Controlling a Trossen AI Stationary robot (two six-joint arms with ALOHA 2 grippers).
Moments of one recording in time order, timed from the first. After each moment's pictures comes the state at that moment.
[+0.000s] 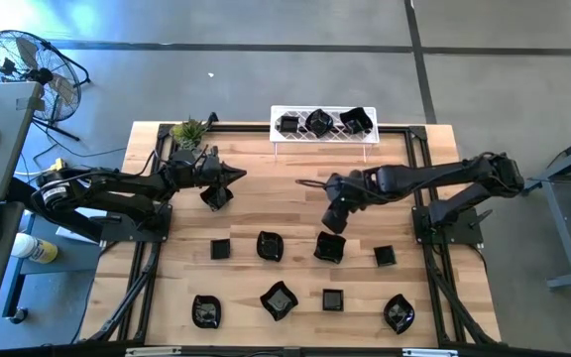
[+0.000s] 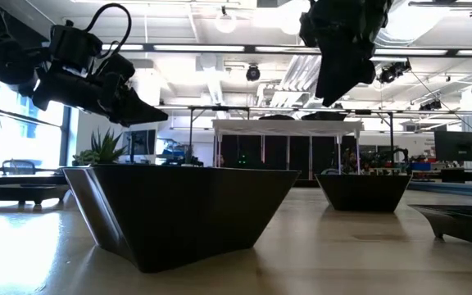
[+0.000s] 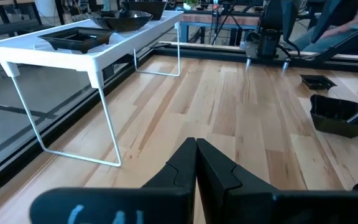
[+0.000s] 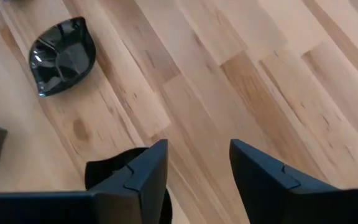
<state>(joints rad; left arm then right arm) 0.54 1.16 0.18 0.84 0.30 0.06 0.01 1.43 1.13 -0.77 0.12 0.59</state>
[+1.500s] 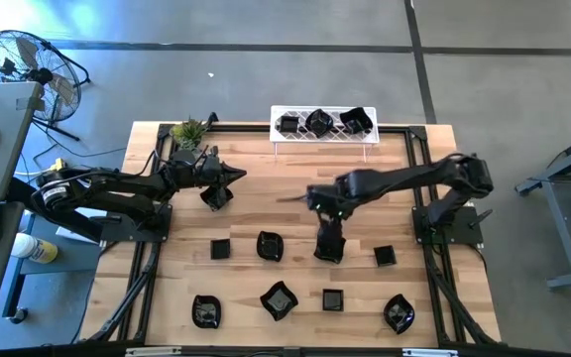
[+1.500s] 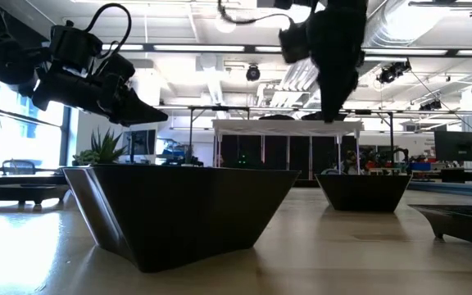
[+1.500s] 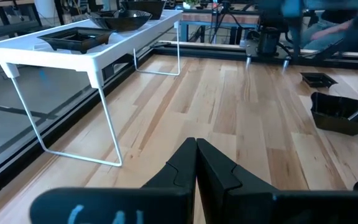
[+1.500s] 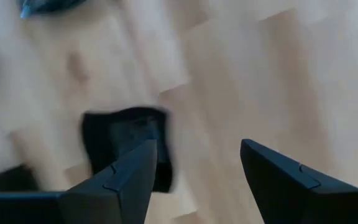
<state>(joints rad) 0.54 1.16 0.18 0.84 0.30 0.07 0.04 1.69 1.32 -0.97 -0.05 0.41</state>
